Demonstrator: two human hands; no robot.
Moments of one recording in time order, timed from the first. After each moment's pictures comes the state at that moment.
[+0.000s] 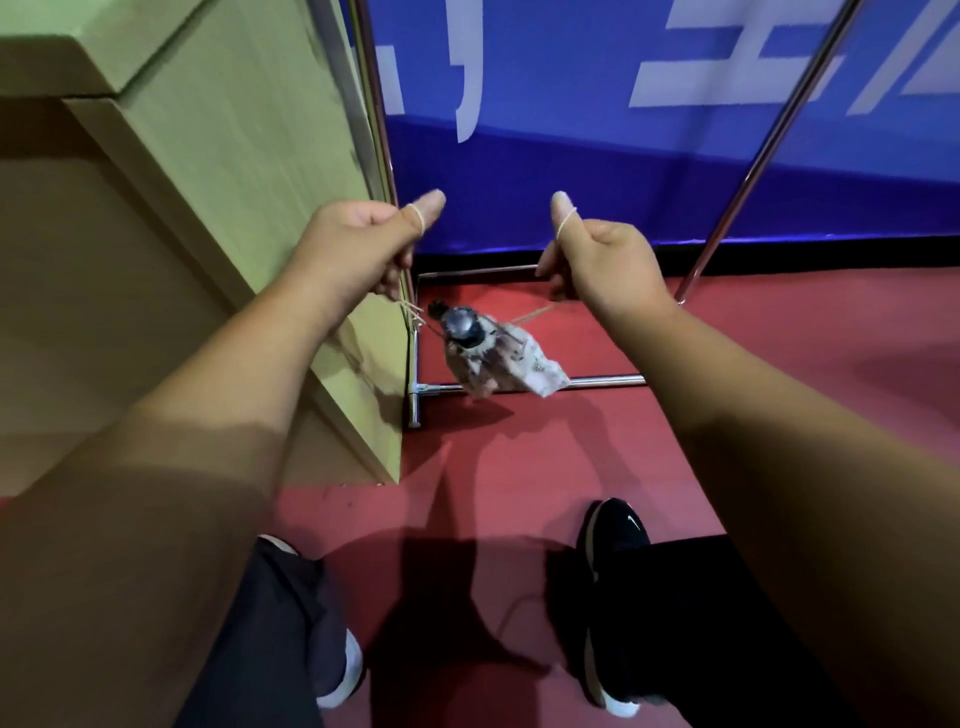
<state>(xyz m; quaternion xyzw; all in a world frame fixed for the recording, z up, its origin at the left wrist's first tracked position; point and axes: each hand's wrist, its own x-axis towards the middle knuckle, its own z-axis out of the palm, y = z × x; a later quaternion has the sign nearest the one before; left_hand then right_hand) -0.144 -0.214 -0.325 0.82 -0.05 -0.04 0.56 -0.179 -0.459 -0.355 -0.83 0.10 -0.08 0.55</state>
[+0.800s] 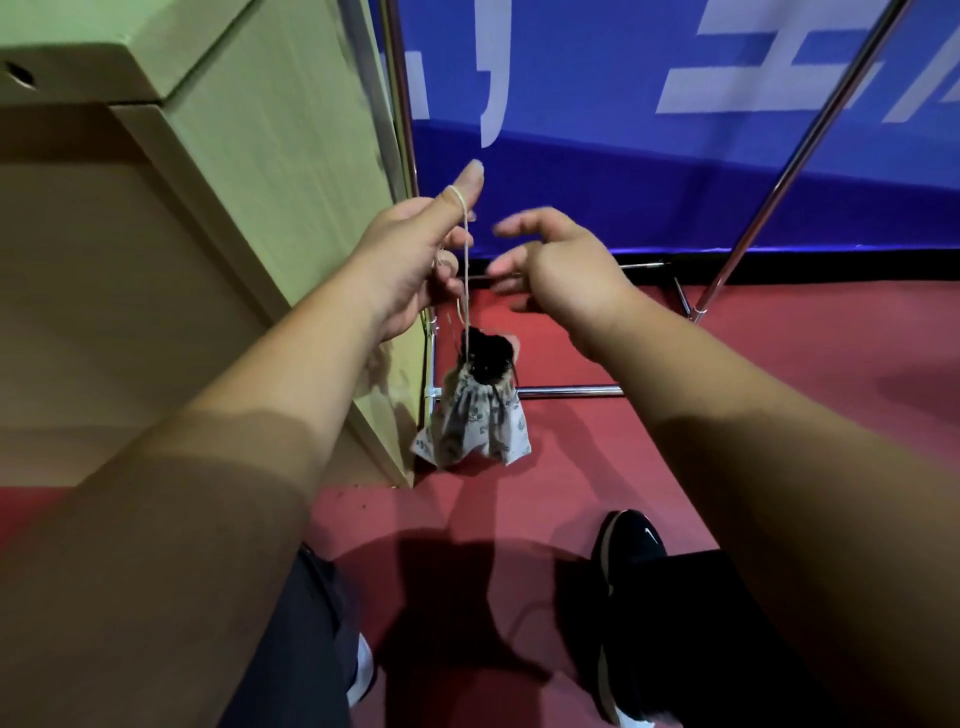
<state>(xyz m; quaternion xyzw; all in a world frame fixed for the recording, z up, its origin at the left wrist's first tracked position) -0.138 -0.237 -0.327 0.68 0.02 -0.12 0.72 -0.167 -0.403 -0.342 -0.75 0.08 0.06 0.65</state>
